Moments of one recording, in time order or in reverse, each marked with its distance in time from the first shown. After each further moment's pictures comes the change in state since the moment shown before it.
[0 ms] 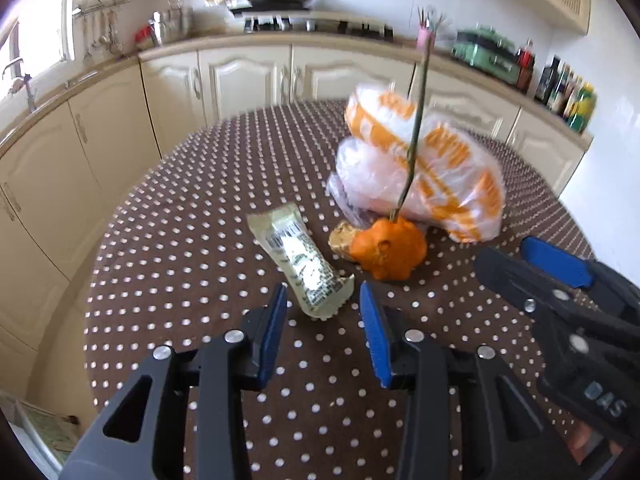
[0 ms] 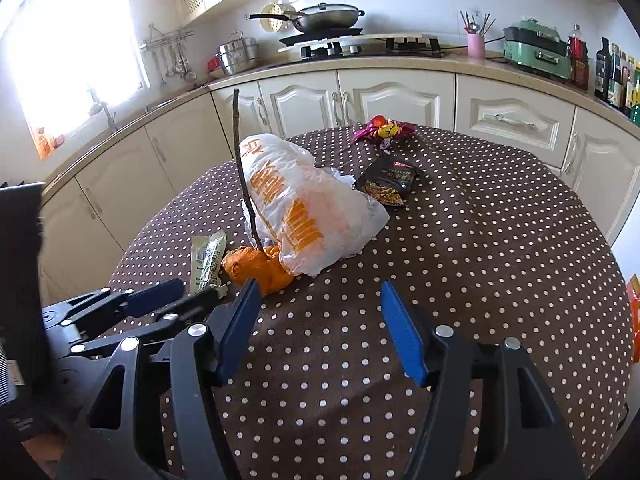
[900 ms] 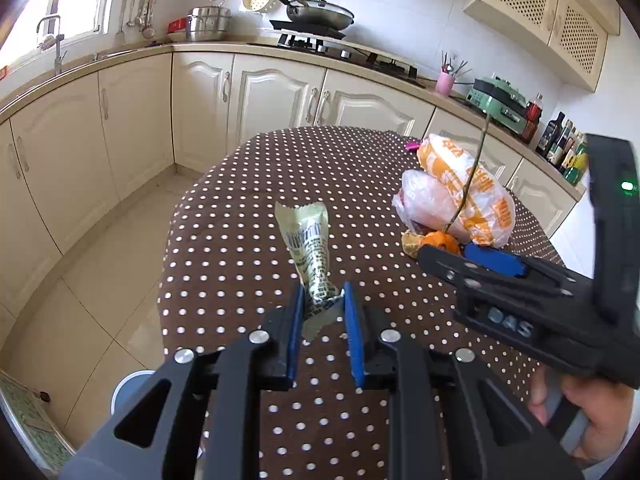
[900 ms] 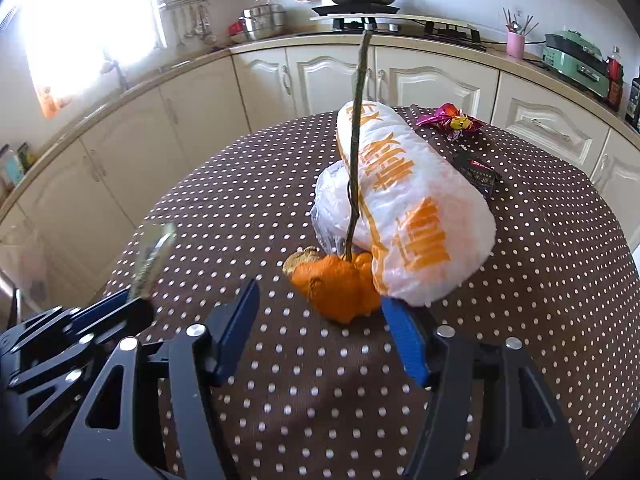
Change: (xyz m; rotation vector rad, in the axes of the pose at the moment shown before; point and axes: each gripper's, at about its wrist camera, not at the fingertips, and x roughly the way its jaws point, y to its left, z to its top) left arm -0.050 0.078 -0.035 -0.150 -0.129 -0.054; right arm 0.048 0.063 0.012 -0.101 0.104 -0.011
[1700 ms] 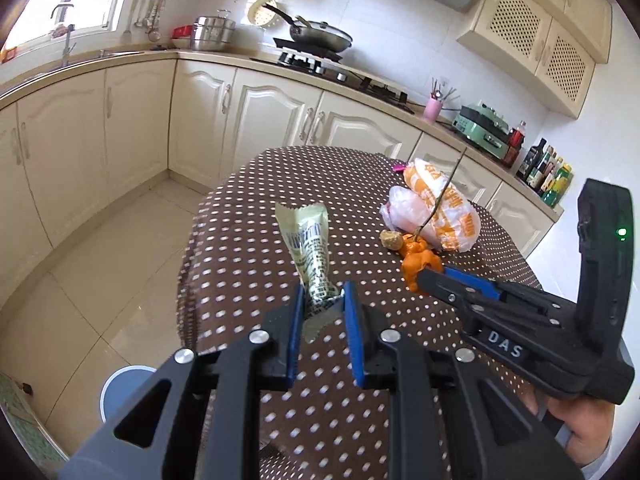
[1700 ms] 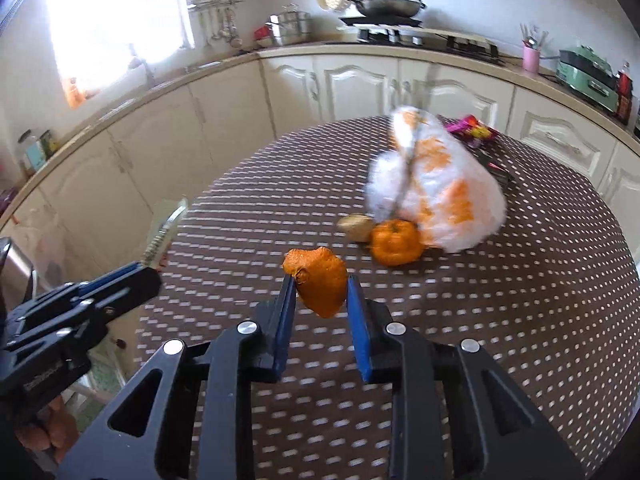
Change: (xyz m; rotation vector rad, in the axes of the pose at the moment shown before) left arm -0.057 0.030 -0.021 -0.055 -0.073 -0.069; right arm -0.045 0.036 -0.030 -0.055 -0.043 0.080
